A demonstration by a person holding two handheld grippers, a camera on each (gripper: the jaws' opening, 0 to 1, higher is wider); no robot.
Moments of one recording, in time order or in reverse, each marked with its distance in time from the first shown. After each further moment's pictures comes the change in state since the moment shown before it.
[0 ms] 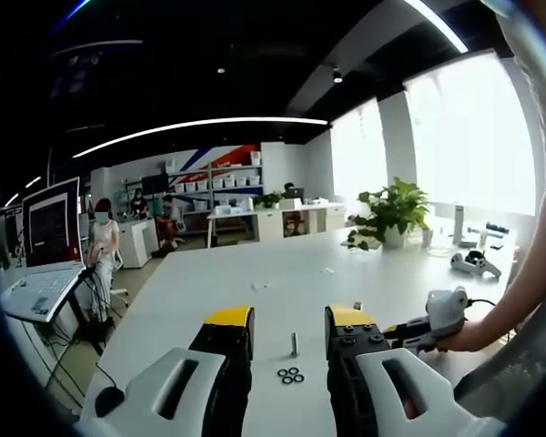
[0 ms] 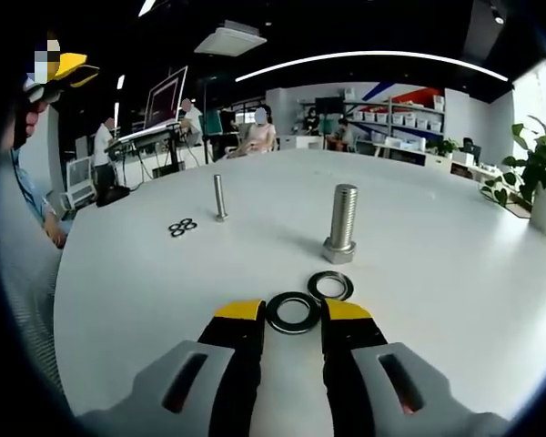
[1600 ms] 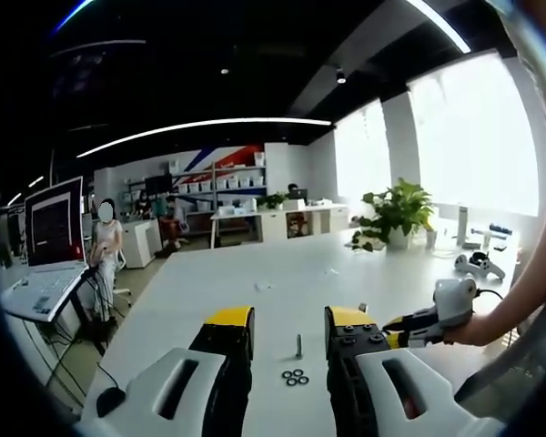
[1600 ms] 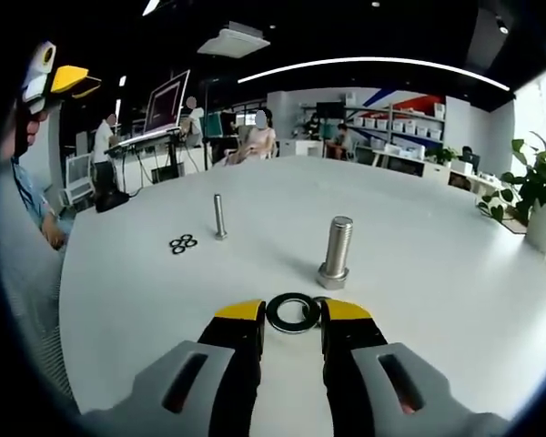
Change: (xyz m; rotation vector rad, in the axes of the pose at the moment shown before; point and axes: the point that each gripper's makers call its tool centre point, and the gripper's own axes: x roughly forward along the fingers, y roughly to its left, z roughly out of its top) left arm 0.002 0.007 0.002 -0.004 -0.009 0.017; right arm -0.009 -0.002 0.028 -0.033 -0.023 -0.018
